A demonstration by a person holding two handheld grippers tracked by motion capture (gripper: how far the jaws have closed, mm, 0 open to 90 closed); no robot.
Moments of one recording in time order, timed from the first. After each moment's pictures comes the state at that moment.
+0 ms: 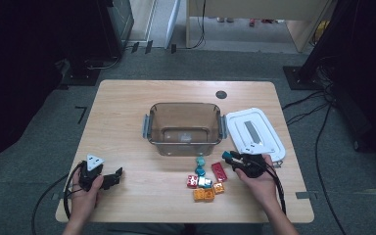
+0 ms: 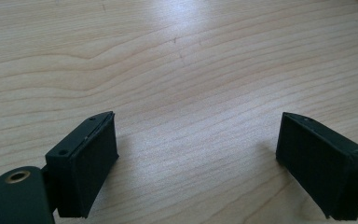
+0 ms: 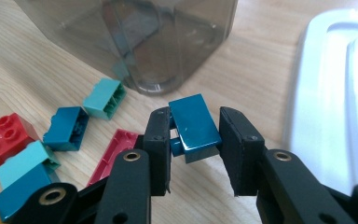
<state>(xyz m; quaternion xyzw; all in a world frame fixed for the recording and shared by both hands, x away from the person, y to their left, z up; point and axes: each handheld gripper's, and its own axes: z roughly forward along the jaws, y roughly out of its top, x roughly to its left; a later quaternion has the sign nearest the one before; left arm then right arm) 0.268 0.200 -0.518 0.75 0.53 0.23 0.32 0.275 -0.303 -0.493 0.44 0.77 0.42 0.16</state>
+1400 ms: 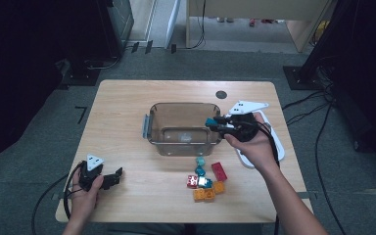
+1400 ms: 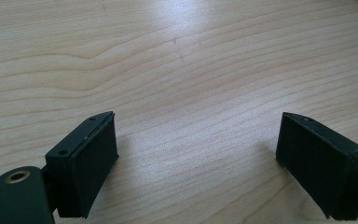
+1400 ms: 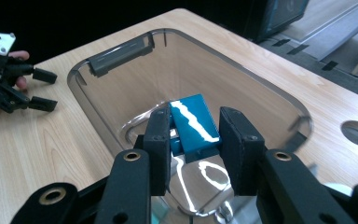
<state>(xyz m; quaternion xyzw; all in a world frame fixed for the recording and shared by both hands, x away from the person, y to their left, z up) 0.268 0.200 -0.518 0.75 0.53 0.23 0.32 0.330 -0.257 -0.361 0.33 0.81 0.46 0.14</state>
